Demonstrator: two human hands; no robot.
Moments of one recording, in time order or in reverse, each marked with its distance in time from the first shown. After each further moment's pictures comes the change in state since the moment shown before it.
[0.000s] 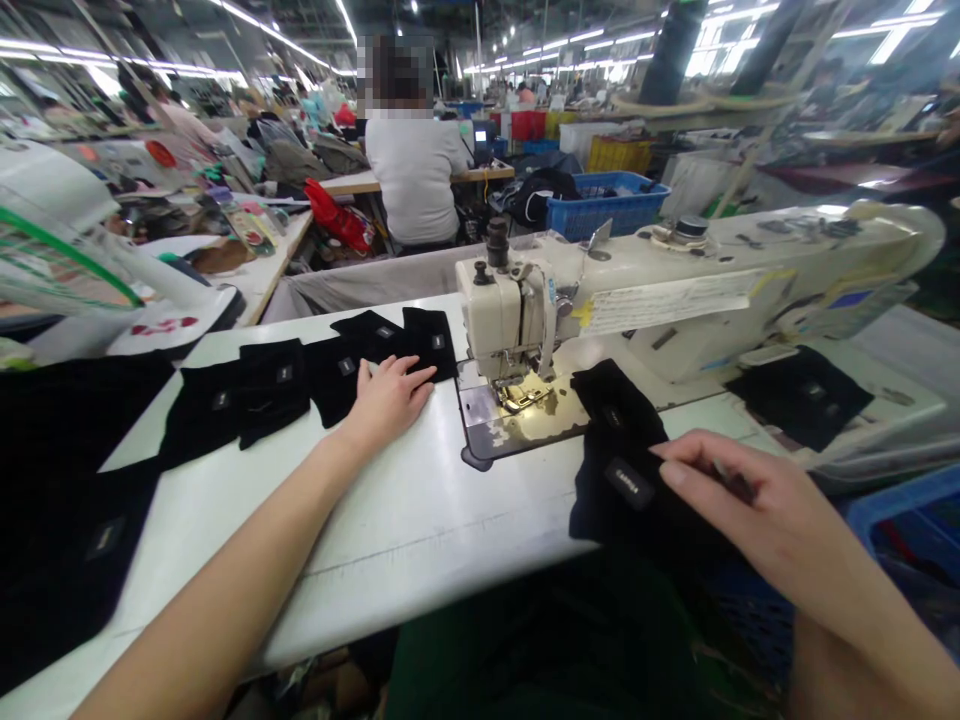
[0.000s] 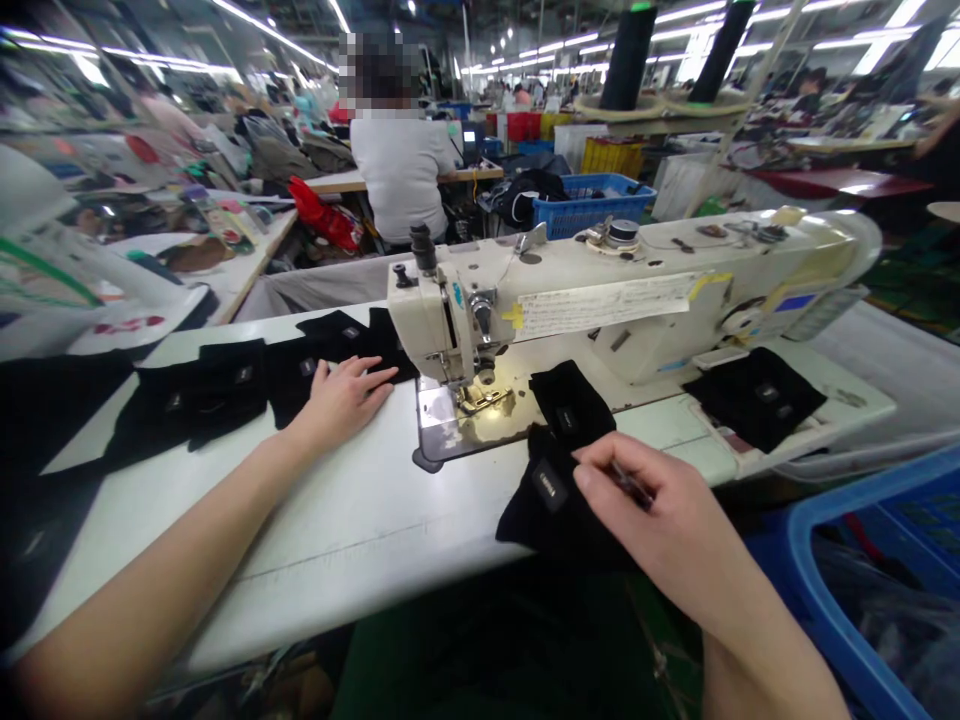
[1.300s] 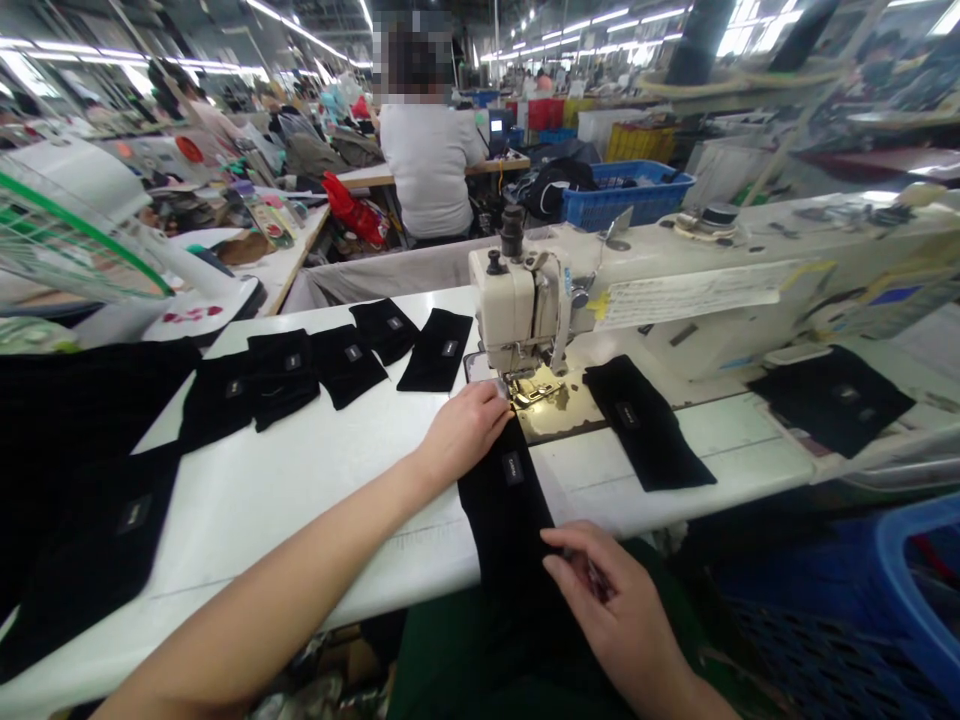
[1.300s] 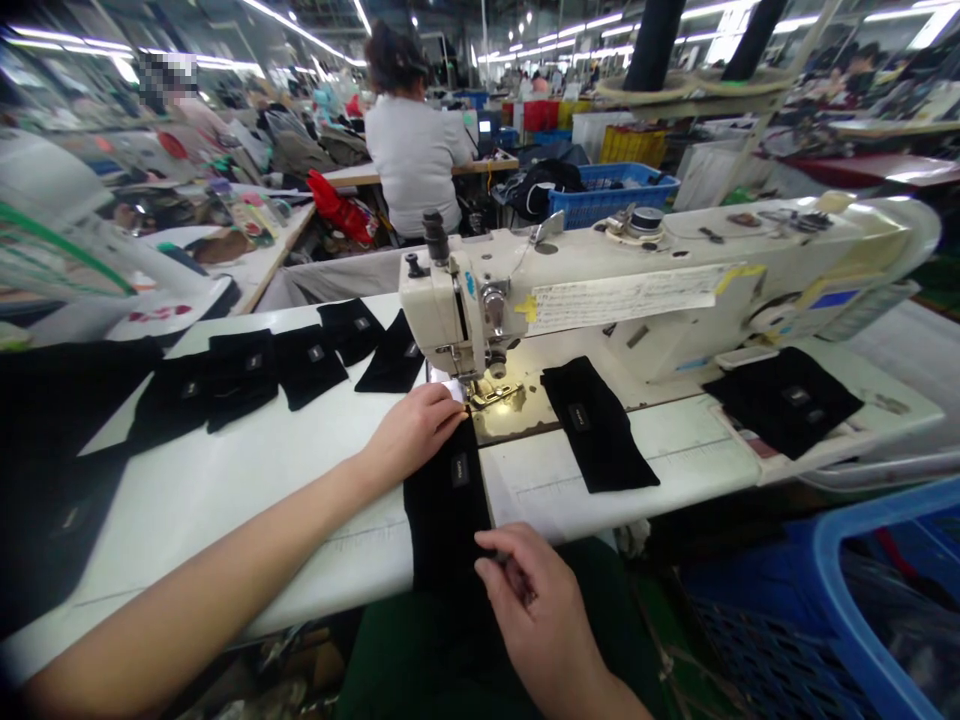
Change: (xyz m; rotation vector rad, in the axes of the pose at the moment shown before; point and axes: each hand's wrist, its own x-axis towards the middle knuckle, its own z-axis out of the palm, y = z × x) left_hand -0.017 0.086 0.015 -0.126 -0.036 0.318; right_hand -0.068 0.017 0.123 0.298 -0.042 -0.017
